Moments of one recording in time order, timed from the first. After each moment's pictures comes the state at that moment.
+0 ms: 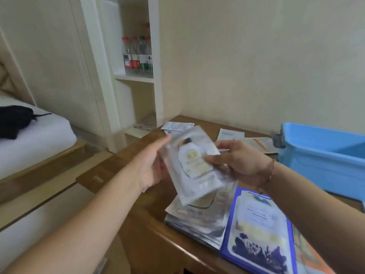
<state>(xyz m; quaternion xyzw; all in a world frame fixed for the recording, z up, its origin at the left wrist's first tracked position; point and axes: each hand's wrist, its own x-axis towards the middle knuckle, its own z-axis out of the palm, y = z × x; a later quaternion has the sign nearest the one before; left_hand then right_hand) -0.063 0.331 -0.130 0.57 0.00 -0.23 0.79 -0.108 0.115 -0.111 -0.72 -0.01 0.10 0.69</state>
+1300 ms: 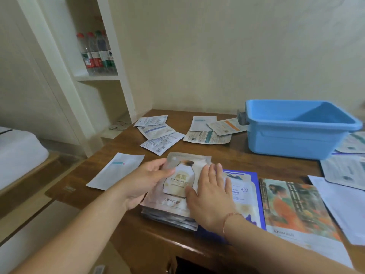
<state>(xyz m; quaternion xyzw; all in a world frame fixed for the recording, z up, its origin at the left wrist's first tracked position) -0.094 0.295 -0.161 0.75 -0.09 -0.28 0.59 -0.184 0.147 -0.191 -0.95 0.14 0.01 0.27</state>
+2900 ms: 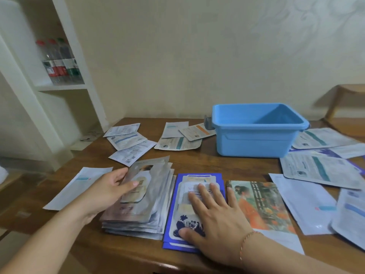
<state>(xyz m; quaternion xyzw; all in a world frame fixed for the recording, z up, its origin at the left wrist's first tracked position) -0.086 0.292 -0.160 0.87 -0.14 -0.18 0.44 -0.240 0.078 -0.200 -0.99 0.04 0.06 0.08</state>
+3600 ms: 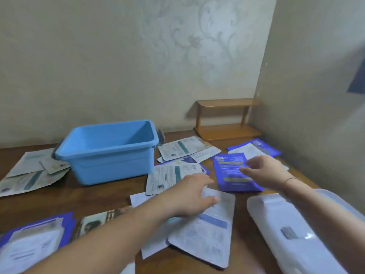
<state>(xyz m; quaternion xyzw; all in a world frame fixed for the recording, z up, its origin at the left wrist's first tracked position) -0.282 -0.113 -0.152 0.73 -0.65 -0.15 0.17 -0.437 -0.270 -0.137 -0.83 0.49 -0.14 0.22</state>
